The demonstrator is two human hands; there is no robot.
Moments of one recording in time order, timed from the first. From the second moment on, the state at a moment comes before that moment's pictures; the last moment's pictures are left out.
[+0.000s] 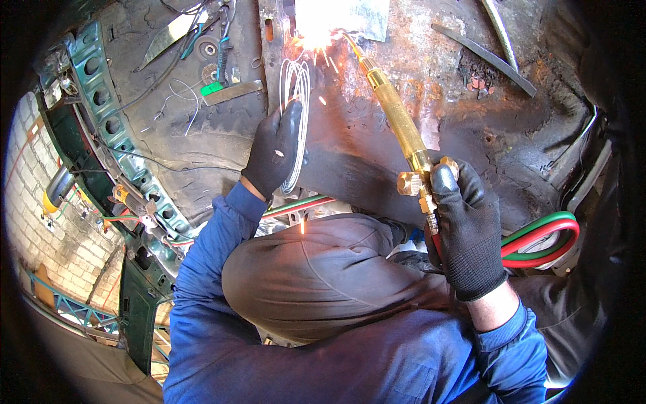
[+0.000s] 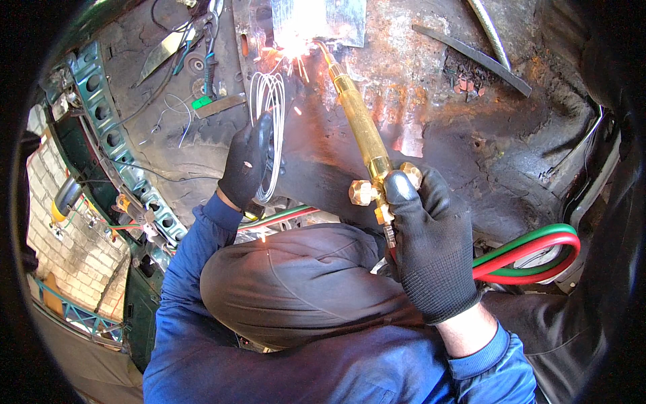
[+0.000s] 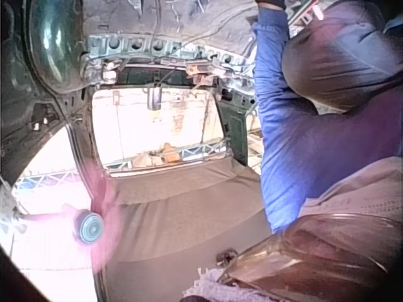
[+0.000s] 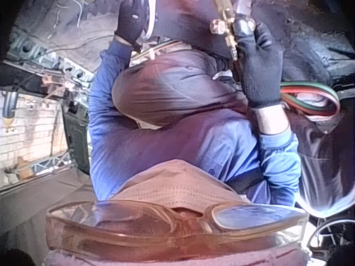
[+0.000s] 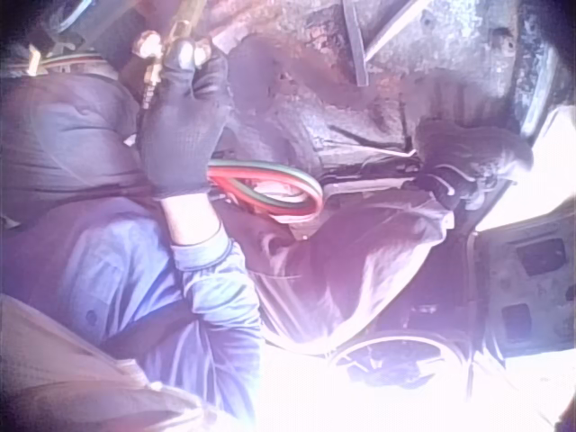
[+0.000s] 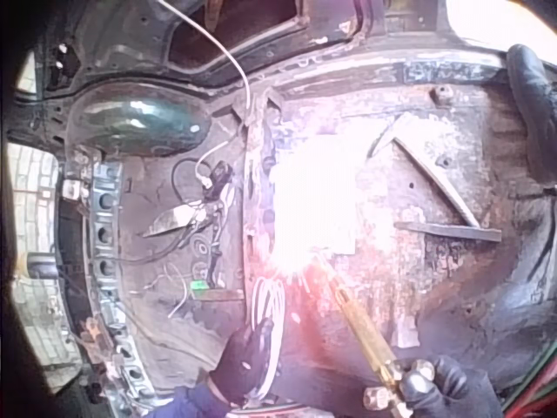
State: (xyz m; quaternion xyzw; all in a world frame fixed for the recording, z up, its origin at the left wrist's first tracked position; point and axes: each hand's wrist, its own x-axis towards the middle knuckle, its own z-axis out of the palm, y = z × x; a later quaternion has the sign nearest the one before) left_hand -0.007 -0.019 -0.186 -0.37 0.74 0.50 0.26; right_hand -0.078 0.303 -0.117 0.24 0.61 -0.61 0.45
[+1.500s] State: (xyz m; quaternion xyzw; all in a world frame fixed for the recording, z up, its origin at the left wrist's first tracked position) left_hand -0.004 -0.024 -0.189 -0.38 0.75 0.49 0.25; right_hand -0.081 0.301 -0.115 0.23 0.62 -0.59 0.46
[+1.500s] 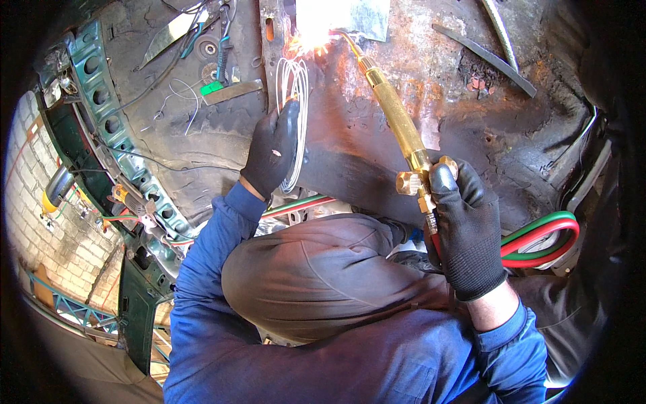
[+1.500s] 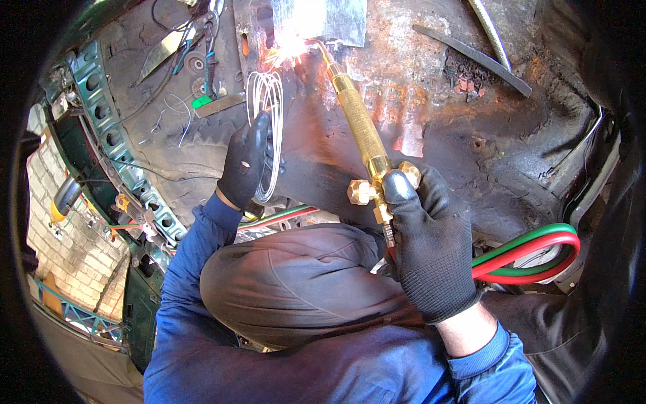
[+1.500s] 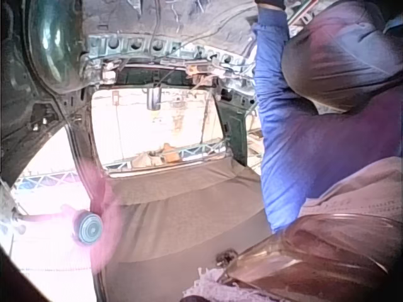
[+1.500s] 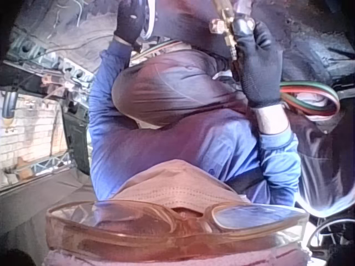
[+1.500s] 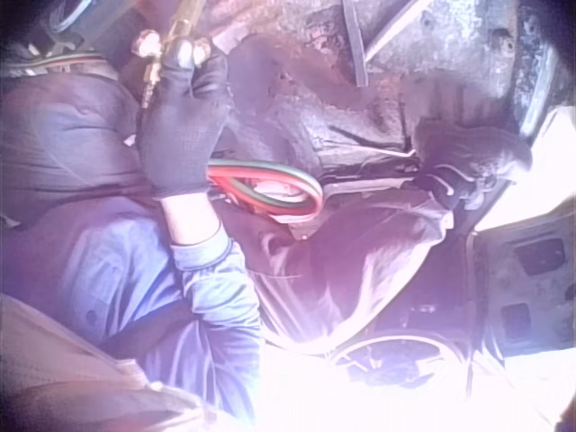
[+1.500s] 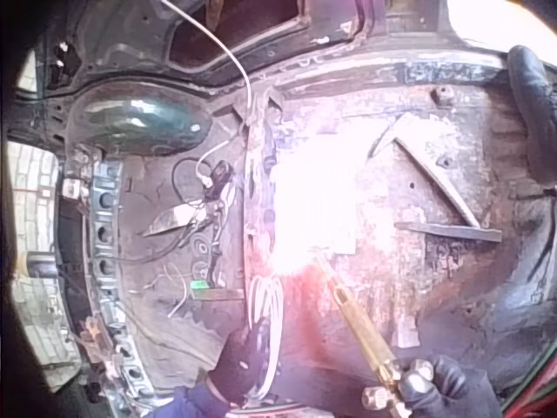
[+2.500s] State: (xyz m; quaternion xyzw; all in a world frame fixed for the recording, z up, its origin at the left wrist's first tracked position) left_hand 0.083 -0.103 -0.083 -0.27 0.85 0.40 0.23; right_hand -0.087 0.316 -0.081 0.13 0.73 -0.60 0.30
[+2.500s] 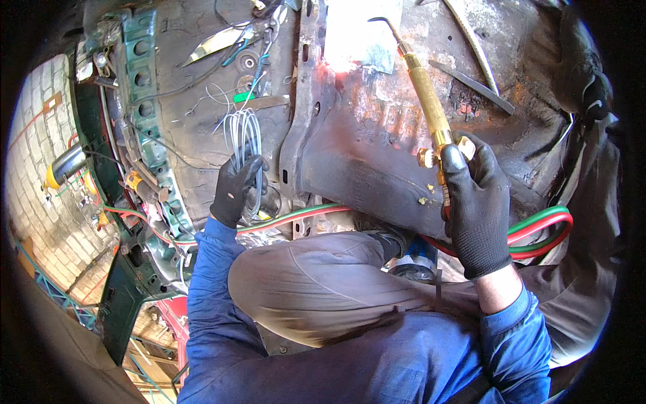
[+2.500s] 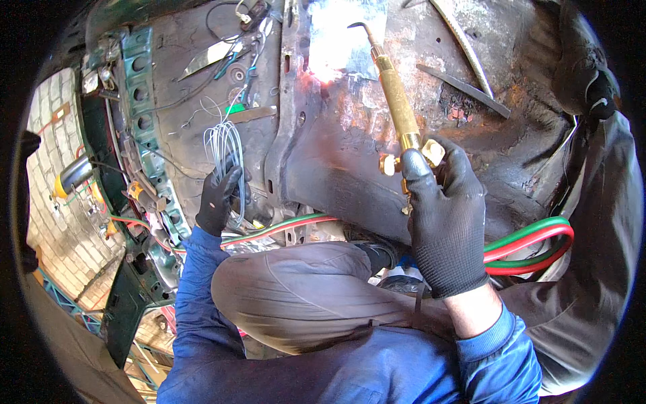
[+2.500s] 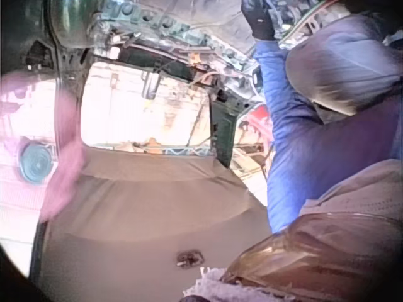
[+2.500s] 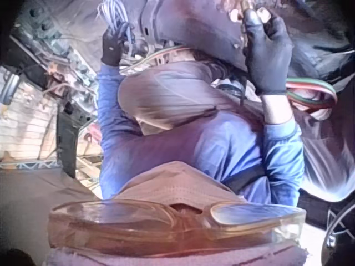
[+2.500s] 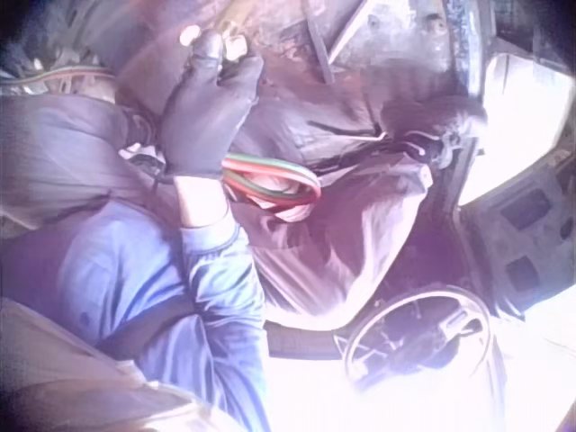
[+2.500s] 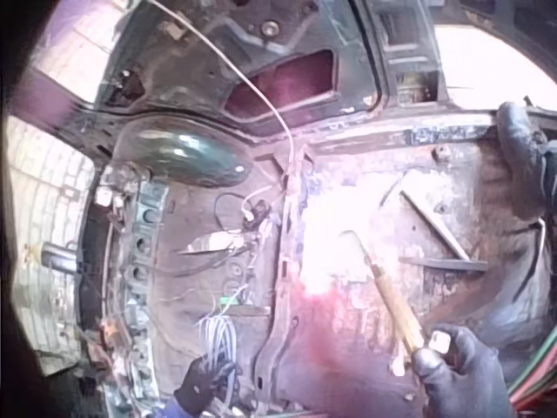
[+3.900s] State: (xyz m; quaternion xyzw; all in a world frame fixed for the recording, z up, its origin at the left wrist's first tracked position) left_hand 0.179 -0.087 -0.142 -0.58 0.78 0.22 0.07; right_hand -0.041 0.292 0.050 0.10 0.73 -0.62 0.28
